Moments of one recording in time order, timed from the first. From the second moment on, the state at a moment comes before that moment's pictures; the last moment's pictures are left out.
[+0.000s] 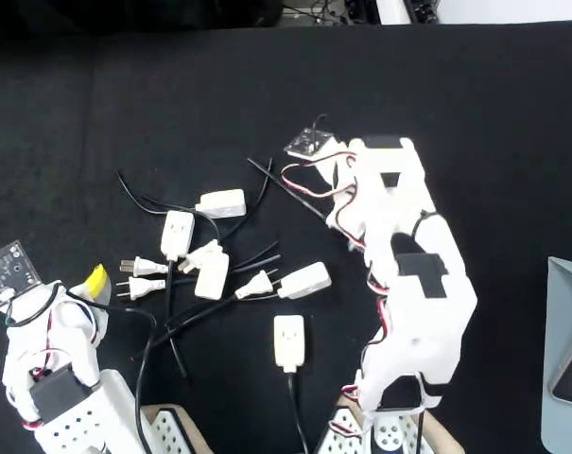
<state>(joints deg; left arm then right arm) -38.6 -103.8 87.5 67.9 -0.7 -2.5 24.7 5.7 72.0 48.8</state>
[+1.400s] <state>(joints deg) -38.6 -103.8 87.5 67.9 -0.7 -6.7 -18.2 29.7 82.8 48.8</state>
